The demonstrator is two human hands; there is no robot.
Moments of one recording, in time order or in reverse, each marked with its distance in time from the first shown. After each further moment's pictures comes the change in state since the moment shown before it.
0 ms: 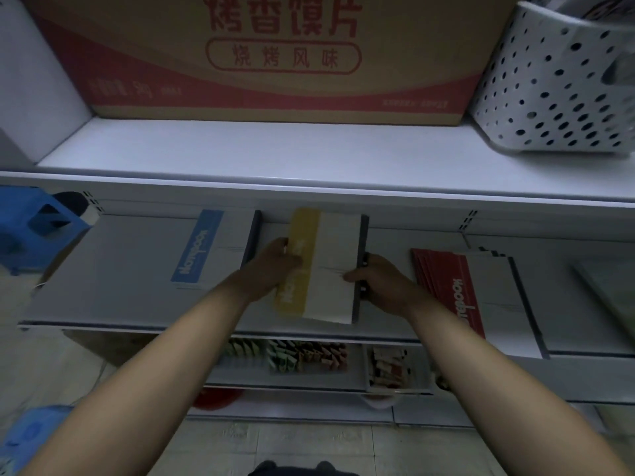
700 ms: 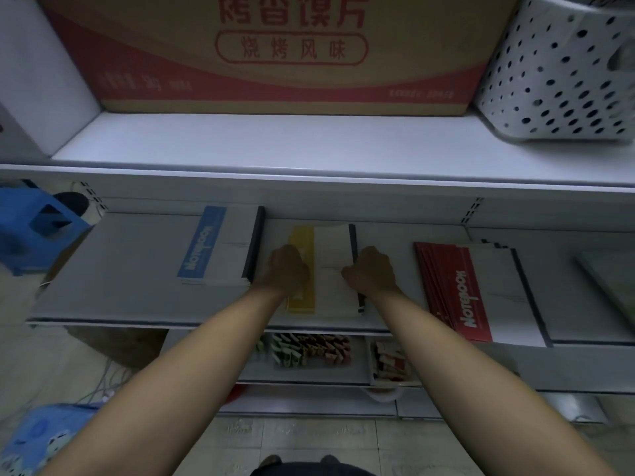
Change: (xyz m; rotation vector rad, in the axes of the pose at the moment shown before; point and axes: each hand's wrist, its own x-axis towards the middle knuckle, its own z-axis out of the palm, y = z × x) left_hand 0.001 0.002 0.028 0.759 0.214 -0.100; right_hand 0.007 -0.002 0.033 -0.838 0.436 -0.003
